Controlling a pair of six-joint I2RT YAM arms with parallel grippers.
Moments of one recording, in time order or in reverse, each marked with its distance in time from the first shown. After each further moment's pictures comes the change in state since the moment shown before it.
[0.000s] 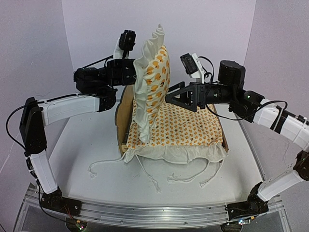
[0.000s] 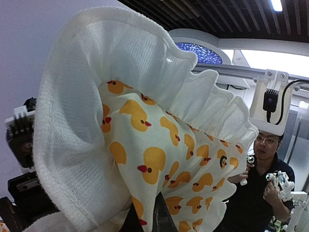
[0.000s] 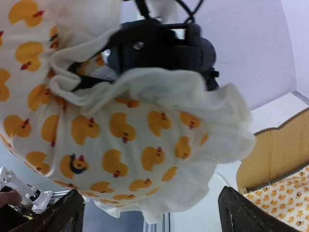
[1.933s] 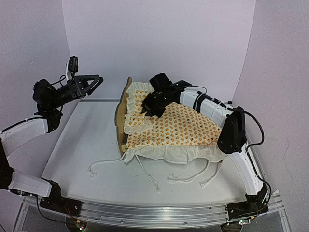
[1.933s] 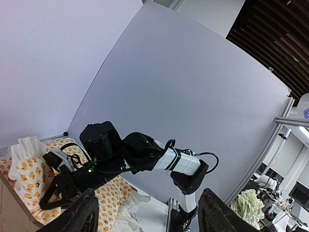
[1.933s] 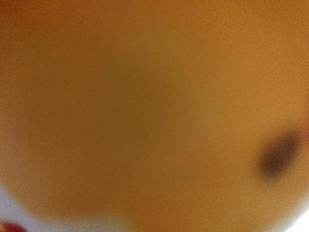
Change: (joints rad) left arm 0.530 -0.589 -0.699 -0.647 -0.207 0.562; right arm 0.012 1.038 1.123 -0.869 0.719 0.785
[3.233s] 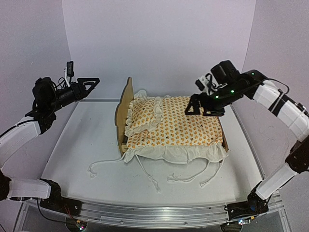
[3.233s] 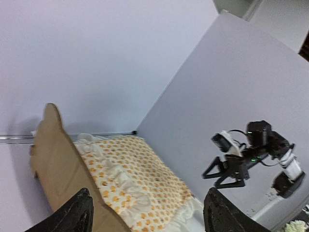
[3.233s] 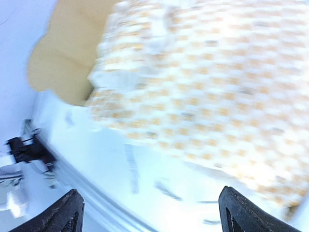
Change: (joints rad) left arm 0.010 -0.120 0.007 -0.503 -0.298 0.323; right arm -0.115 -0.863 -0.758 -0.196 -0.038 -0.797
